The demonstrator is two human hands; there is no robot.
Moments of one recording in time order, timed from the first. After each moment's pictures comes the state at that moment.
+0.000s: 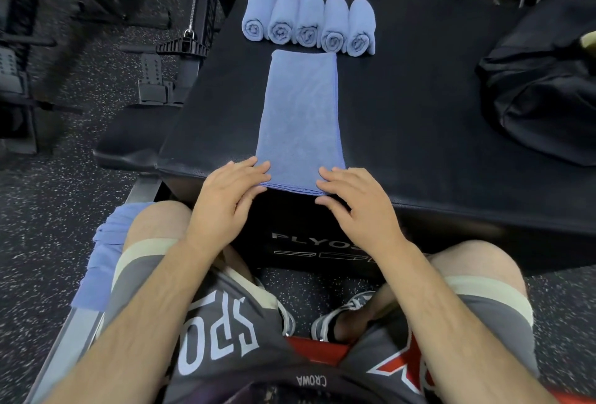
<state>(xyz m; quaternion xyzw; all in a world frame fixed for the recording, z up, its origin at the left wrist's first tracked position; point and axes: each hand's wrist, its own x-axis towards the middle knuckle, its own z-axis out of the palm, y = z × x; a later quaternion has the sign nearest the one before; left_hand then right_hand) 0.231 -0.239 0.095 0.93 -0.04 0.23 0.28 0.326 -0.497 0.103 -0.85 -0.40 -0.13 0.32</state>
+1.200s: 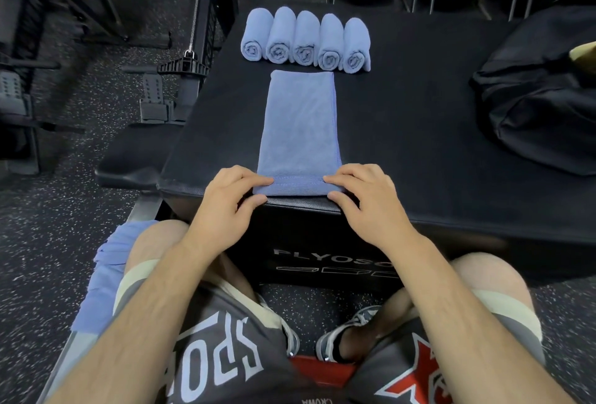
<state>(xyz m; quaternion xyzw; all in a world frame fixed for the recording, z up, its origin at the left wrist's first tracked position) 0.246 -0.233 0.119 0.93 -0.02 0.19 0.31 0.347 -0.497 0.130 -0.90 -0.33 -0.05 0.28</state>
